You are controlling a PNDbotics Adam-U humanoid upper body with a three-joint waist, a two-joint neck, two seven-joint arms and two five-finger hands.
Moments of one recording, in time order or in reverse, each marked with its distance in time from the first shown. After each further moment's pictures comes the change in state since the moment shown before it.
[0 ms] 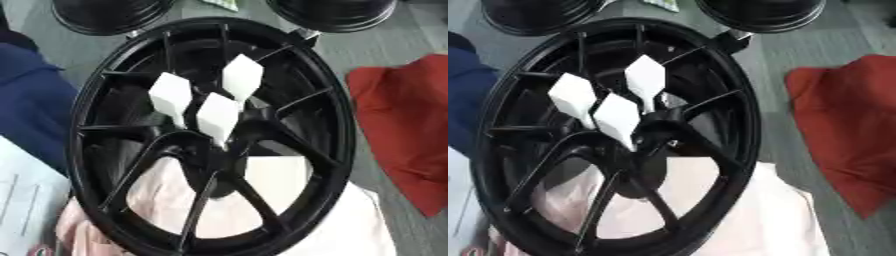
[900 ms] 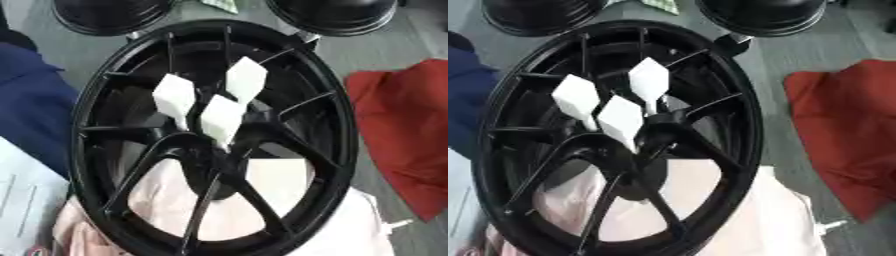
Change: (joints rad) left arm -0.033 0.000 -0.001 0.000 -0.004 -0.013 -0.005; right arm -0.021 0.187 0.031 -0.417 -0.350 0.069 -0.039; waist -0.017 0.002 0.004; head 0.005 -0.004
